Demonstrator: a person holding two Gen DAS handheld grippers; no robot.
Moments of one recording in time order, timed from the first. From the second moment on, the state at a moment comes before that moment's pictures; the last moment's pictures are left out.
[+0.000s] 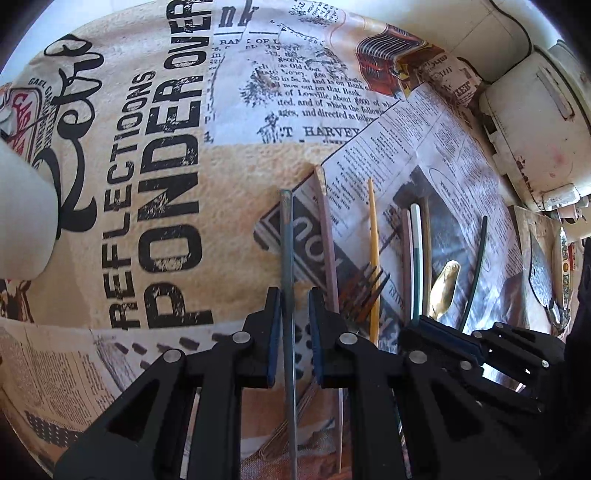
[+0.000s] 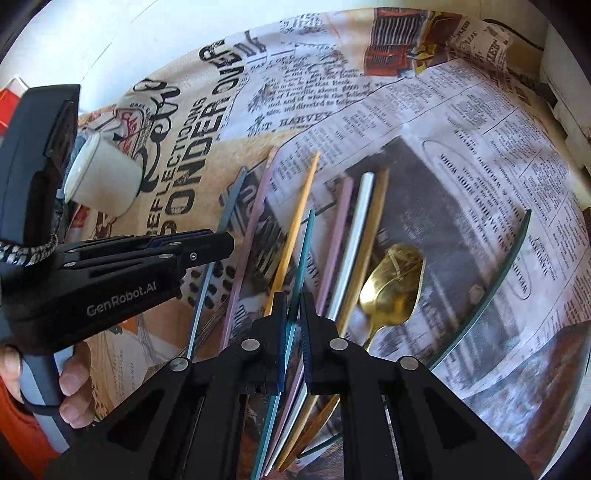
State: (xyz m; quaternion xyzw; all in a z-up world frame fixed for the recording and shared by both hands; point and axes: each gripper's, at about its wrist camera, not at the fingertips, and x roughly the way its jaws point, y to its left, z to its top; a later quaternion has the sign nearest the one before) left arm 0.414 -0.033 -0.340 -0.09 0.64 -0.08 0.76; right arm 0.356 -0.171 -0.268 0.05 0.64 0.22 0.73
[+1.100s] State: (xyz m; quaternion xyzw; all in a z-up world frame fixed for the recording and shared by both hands) left arm 0.334 -0.020 -0.192 -0.05 0.46 -0.07 0.88; right arm 0.333 -0.183 -0.144 0.07 0.50 0.23 0.83
